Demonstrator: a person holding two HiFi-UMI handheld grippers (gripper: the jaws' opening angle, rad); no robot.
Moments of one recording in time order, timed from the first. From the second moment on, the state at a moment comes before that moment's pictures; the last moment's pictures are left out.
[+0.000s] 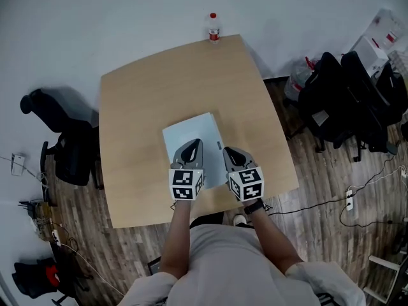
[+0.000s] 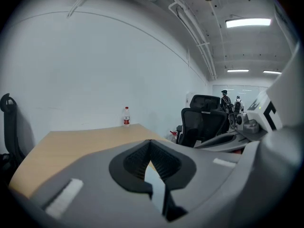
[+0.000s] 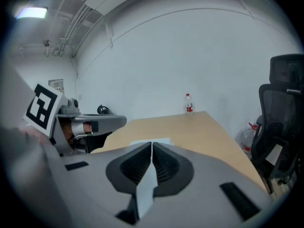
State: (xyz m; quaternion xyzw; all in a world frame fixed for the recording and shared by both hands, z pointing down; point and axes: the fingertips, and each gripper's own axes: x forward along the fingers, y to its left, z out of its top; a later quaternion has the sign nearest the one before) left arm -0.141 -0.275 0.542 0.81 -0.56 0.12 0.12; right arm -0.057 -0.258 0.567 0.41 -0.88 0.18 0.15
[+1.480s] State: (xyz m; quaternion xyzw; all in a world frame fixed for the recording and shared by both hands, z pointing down) left arm -0.131 -0.328 0.684 0.81 -0.48 0.24 0.22; right arm -0.059 -0.270 0.691 0.40 -0.83 0.28 0.25
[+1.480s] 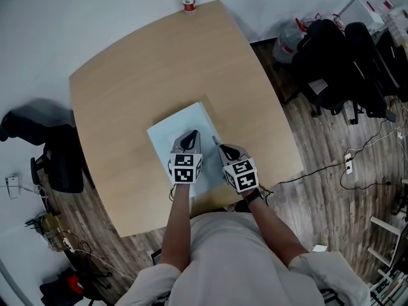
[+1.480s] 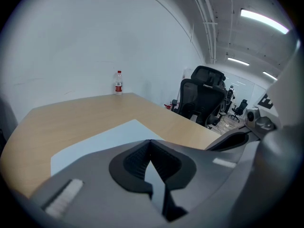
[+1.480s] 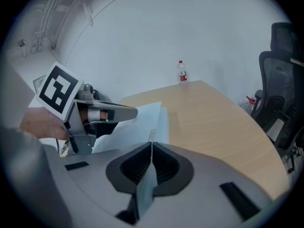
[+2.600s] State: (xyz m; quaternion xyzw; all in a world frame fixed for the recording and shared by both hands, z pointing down) left arm -0.123 -0.325 0.731 0.80 -0.45 0.31 0.24; right arm -0.056 -0.272 0.721 0.39 -0.82 0.30 0.28
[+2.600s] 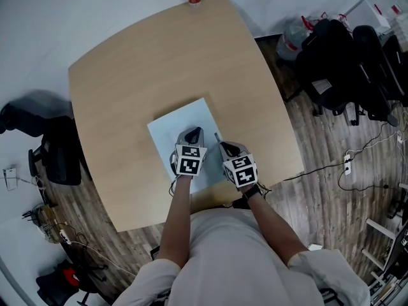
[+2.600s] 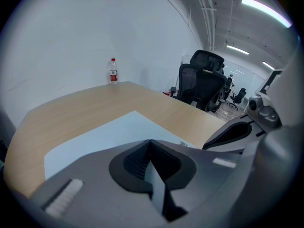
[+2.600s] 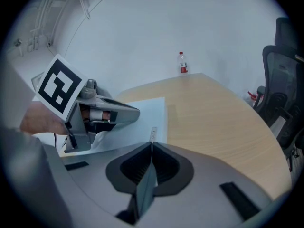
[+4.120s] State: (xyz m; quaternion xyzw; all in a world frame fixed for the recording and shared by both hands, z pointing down) left arm -0.179 -0.192 0.515 0.77 -0.62 0.12 0.10; right arm -0.049 -0.223 0.514 0.39 -0.91 0.13 0.10
